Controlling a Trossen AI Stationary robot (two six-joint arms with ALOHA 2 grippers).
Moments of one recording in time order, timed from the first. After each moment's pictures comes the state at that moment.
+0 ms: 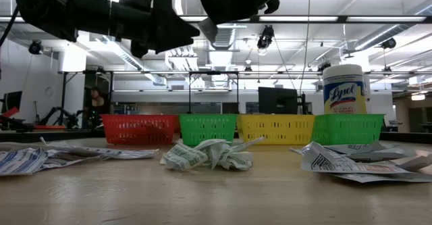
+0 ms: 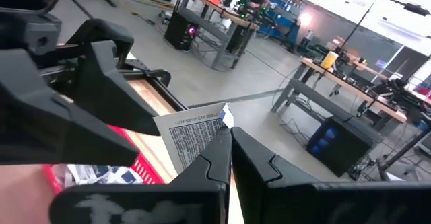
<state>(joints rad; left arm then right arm) -0.11 1.40 0.49 1.00 -0.61 -0.10 0.20 1.74 1.16 0.32 1.06 -0.14</state>
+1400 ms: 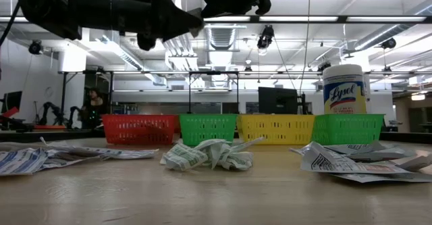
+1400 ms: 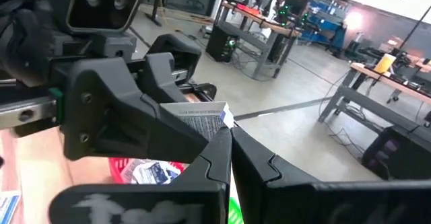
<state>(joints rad) -0.10 1.40 0.50 1.06 -0.48 -0.03 0.22 1.74 1.16 0.36 0.91 -0.08</state>
